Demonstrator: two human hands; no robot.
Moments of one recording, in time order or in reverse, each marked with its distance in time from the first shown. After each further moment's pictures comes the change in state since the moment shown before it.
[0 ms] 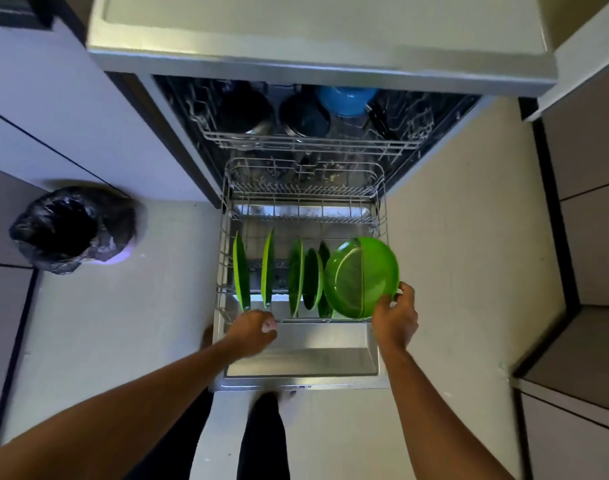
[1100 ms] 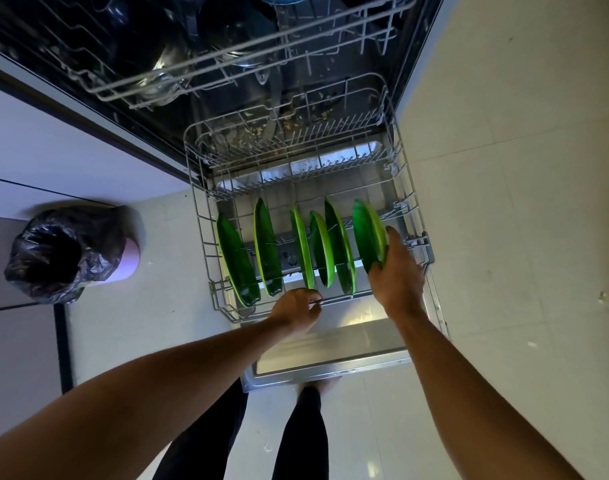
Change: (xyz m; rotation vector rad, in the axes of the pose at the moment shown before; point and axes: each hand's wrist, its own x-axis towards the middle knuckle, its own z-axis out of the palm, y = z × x) left_hand 0.119 -0.003 0.091 0.229 -0.043 0.057; right_hand 0.058 0.082 0.102 -0.205 -0.253 -0.273
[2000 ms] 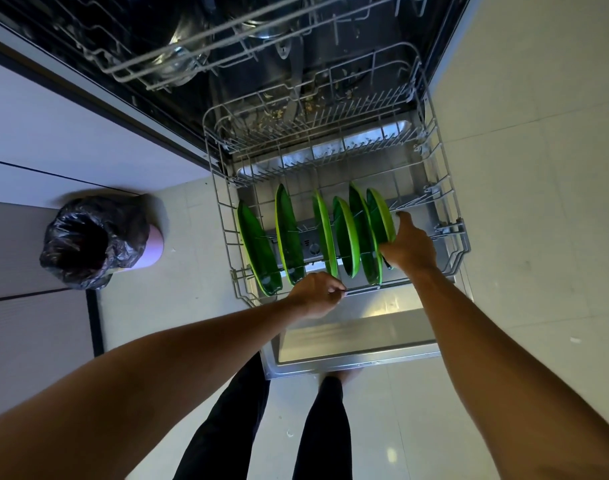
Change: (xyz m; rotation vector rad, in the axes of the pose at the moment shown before) left_hand 0.013 -0.010 -0.011 -0.054 -0.109 0.001; right_hand 0.051 -0.004 0.037 -0.014 -0.329 0.147
